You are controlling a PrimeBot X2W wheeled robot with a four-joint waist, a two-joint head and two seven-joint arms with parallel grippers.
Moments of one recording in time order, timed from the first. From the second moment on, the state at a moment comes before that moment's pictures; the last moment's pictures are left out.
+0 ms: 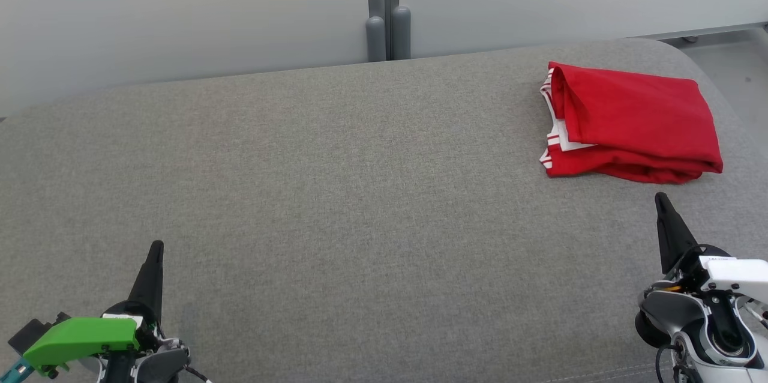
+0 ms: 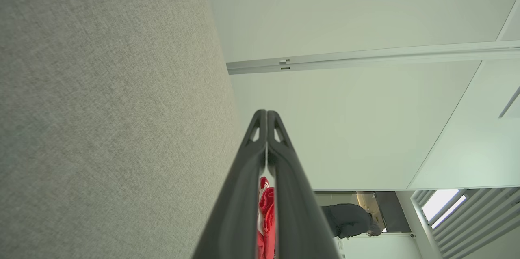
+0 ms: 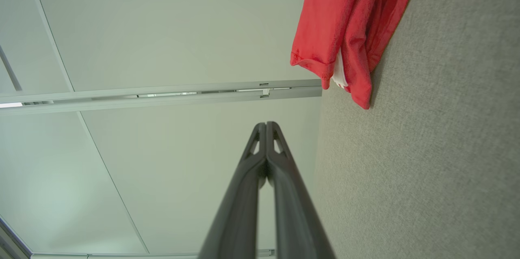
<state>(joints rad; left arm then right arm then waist) -0.04 0.08 0.01 0.26 -1.66 -0.11 0.05 -0.05 -0.07 -0.08 0.28 1.65 0.11 0.07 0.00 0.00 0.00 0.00</state>
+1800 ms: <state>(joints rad) -0.04 0.08 0.01 0.28 -1.66 -0.12 0.06 -0.06 -0.07 -0.09 0.28 1.65 0.11 0.07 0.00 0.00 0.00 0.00</state>
